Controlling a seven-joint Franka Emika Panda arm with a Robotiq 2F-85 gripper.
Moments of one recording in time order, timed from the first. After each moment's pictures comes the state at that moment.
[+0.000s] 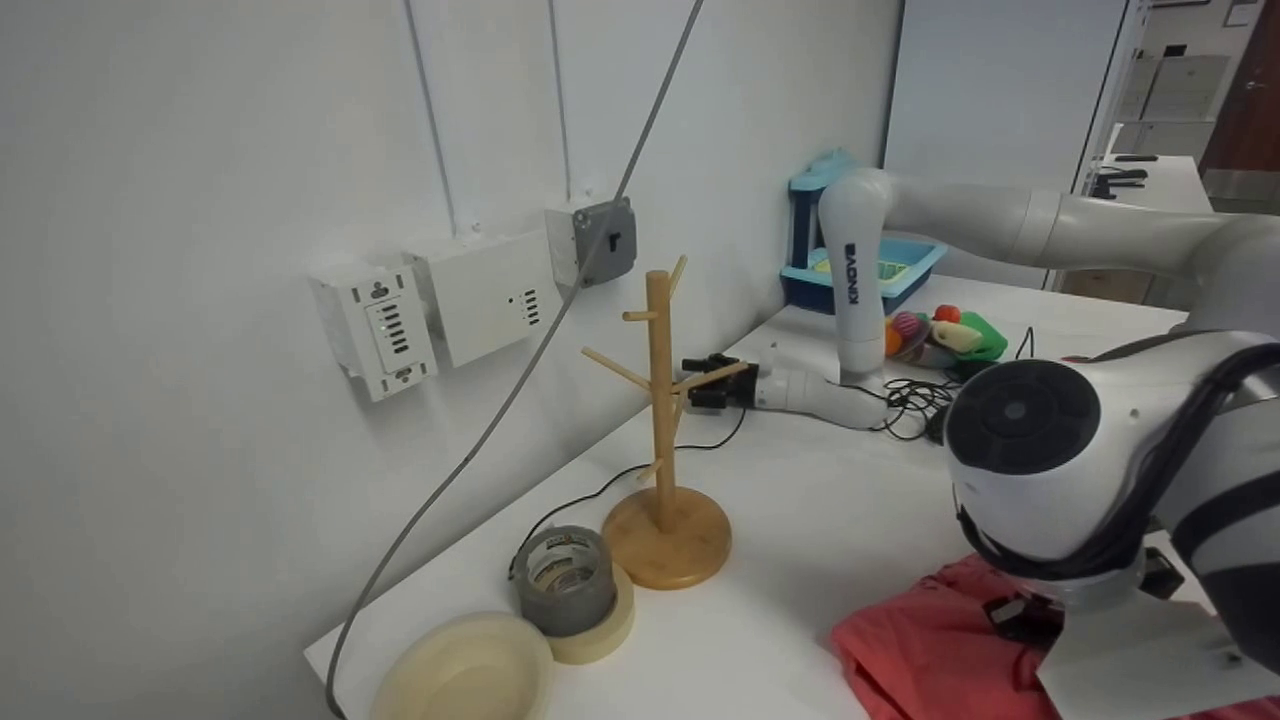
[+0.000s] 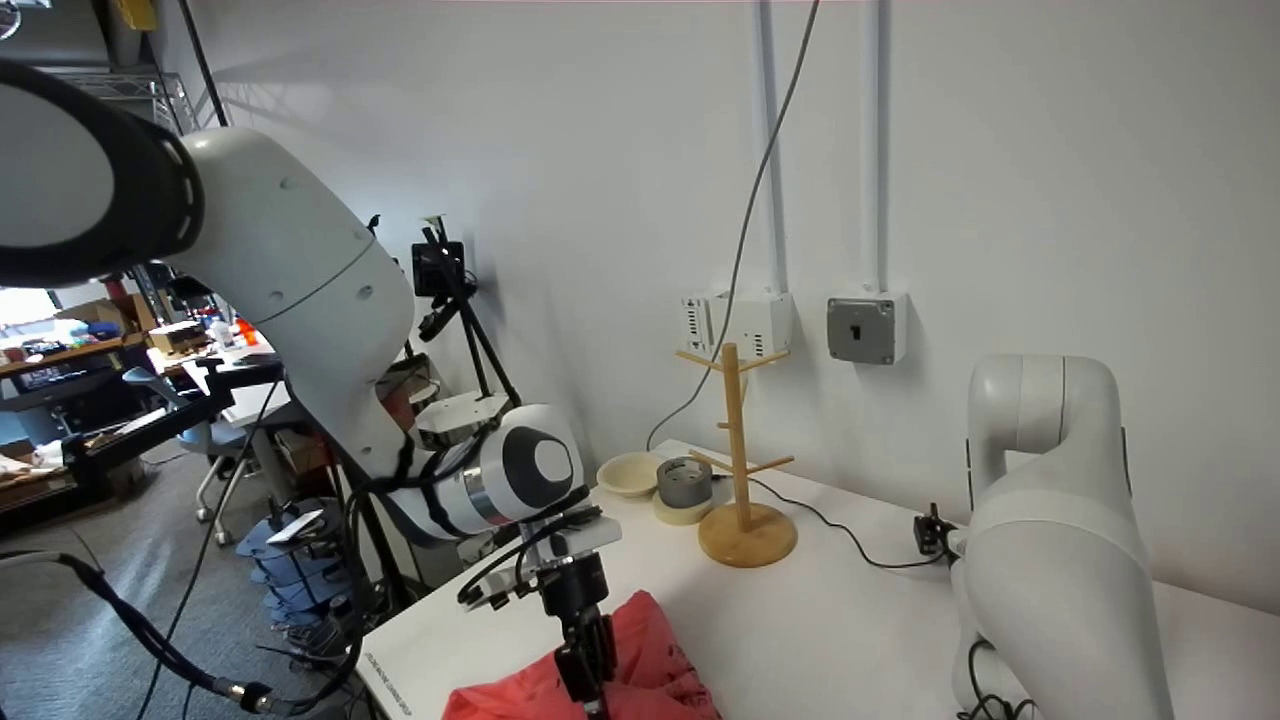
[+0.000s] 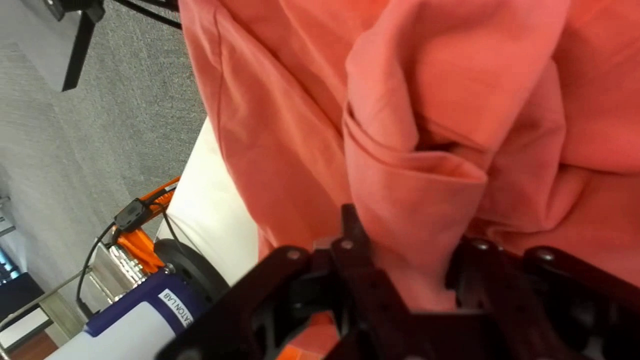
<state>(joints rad) 0.22 0.41 -0.01 -2.28 -0.68 2.26 1.44</state>
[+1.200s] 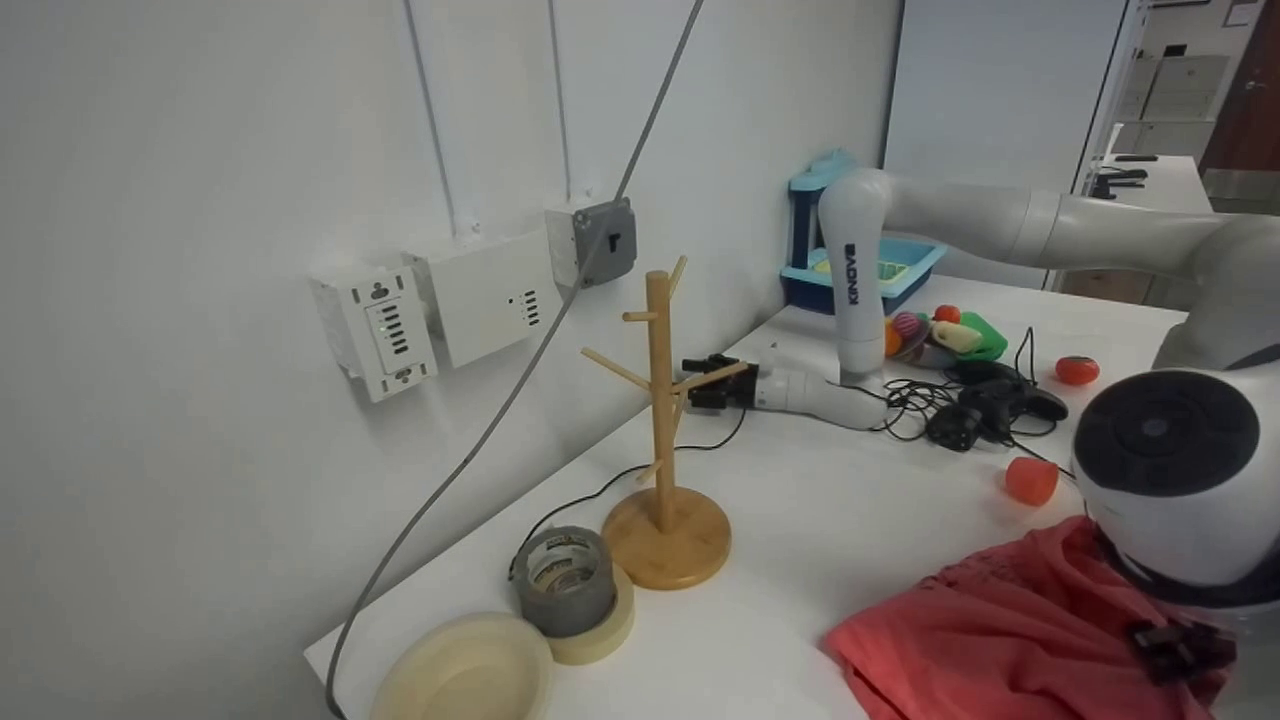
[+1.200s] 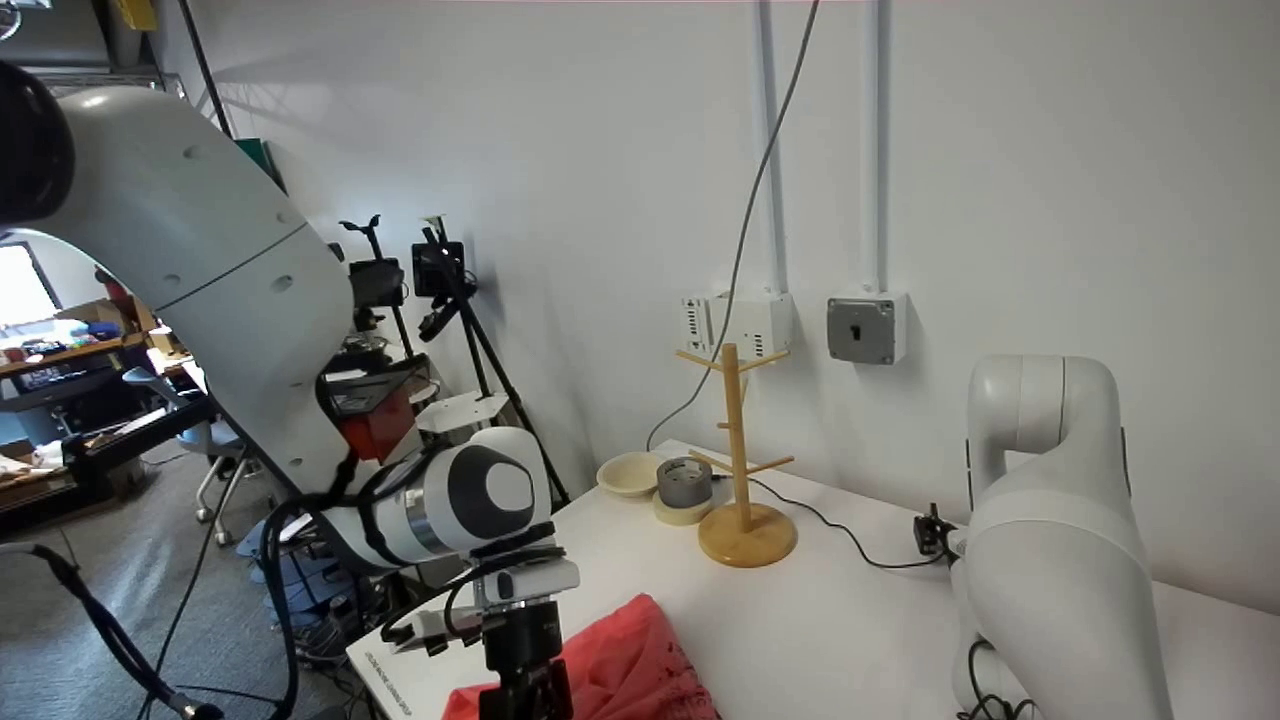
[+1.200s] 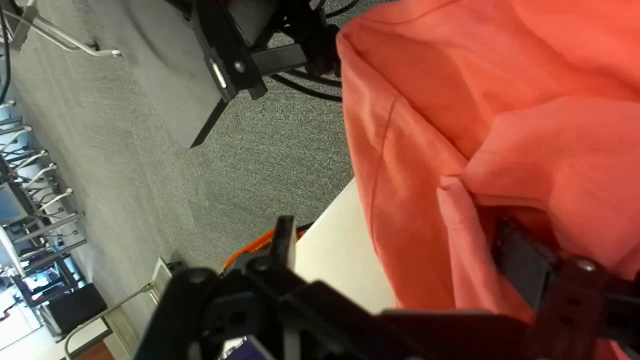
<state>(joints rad) 0.18 0.25 -0.01 -2.50 -0.68 2.18 1.44</state>
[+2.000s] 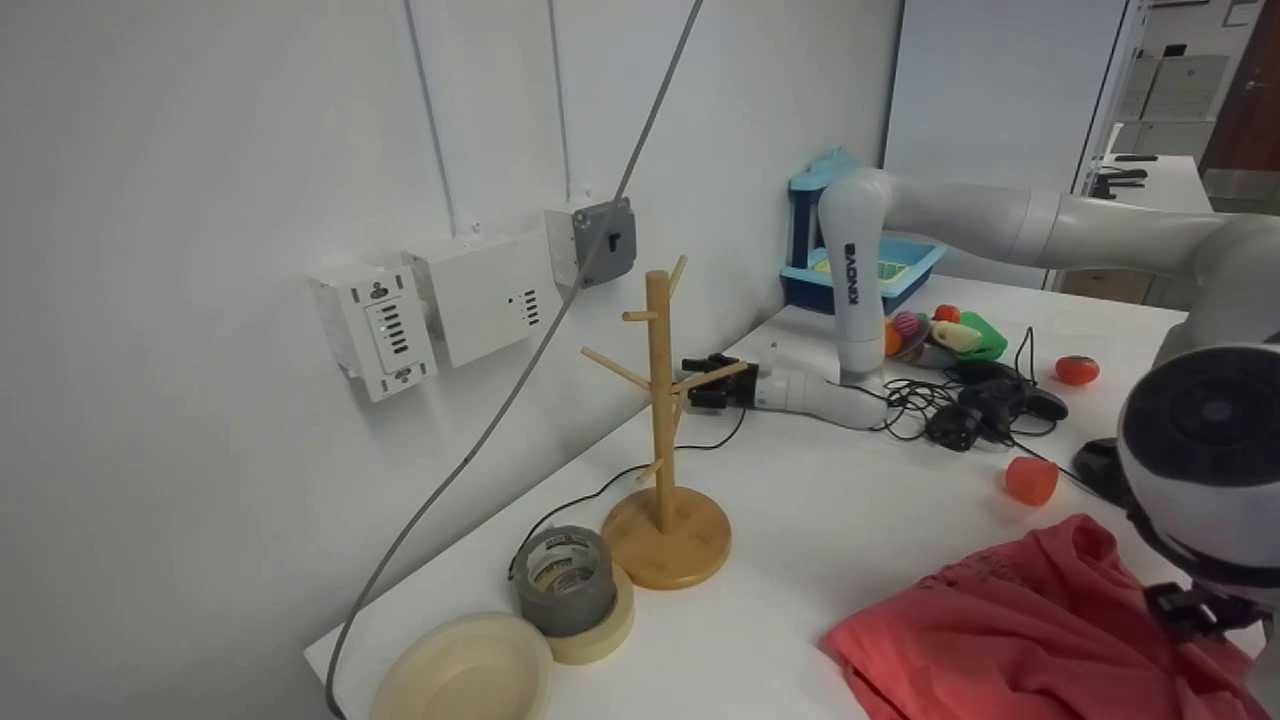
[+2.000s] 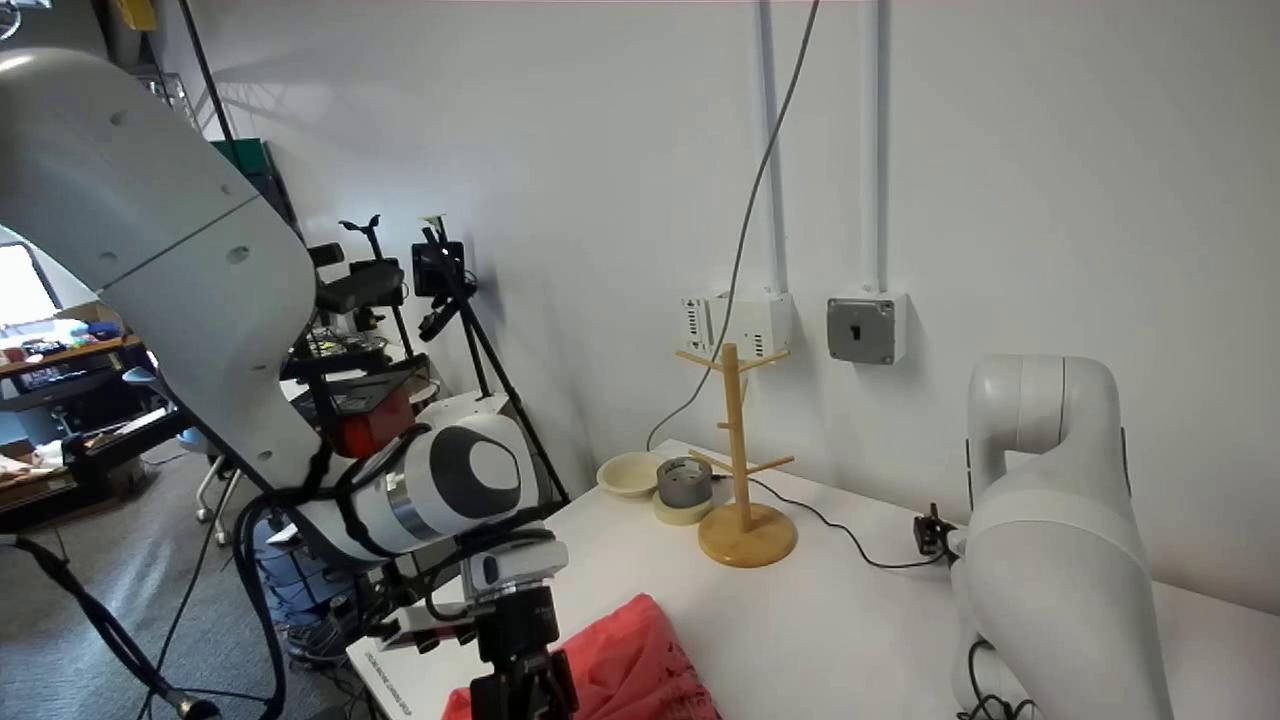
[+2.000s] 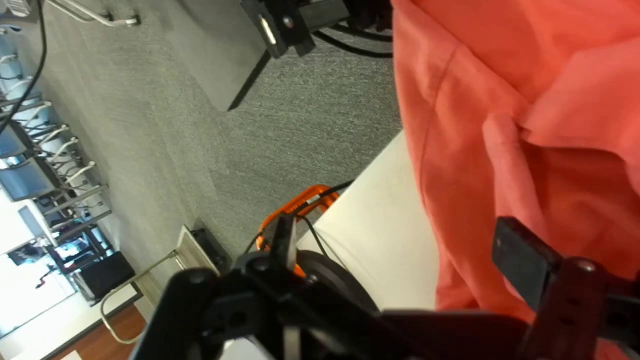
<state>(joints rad) 0.17 0.16 -0.01 -2.54 -0.78 2.13 1.50</state>
